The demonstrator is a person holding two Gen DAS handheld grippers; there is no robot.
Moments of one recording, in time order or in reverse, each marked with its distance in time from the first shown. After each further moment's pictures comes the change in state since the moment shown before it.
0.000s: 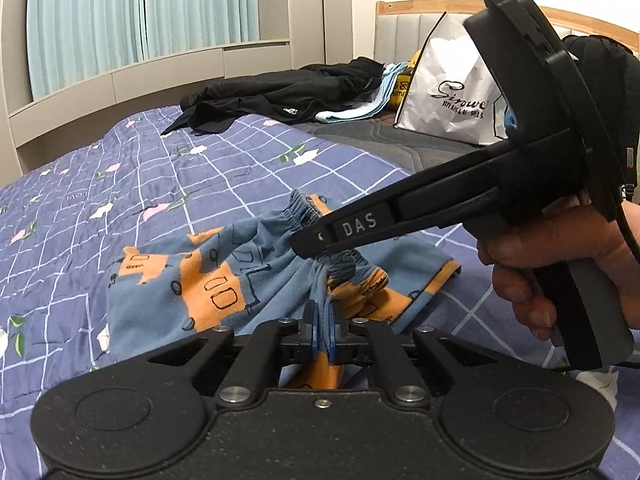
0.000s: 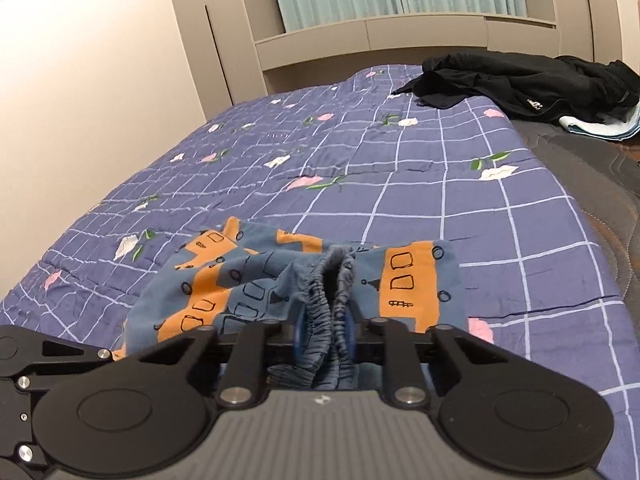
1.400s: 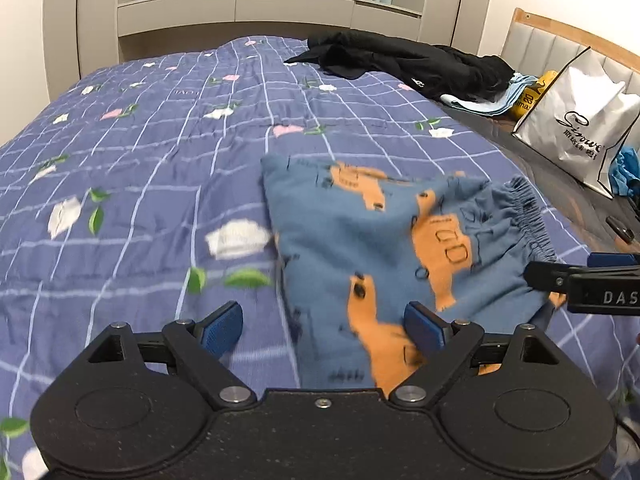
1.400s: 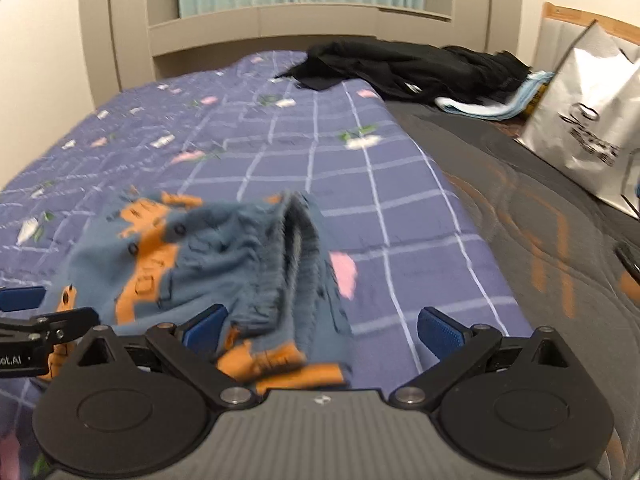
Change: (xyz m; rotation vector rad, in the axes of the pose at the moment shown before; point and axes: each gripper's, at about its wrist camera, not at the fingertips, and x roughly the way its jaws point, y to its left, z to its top) left arm 0.003 0.074 -0.023 -0.349 0.120 0.192; right arm -0.038 0.002 -0.032 0.071 0.052 -0.401
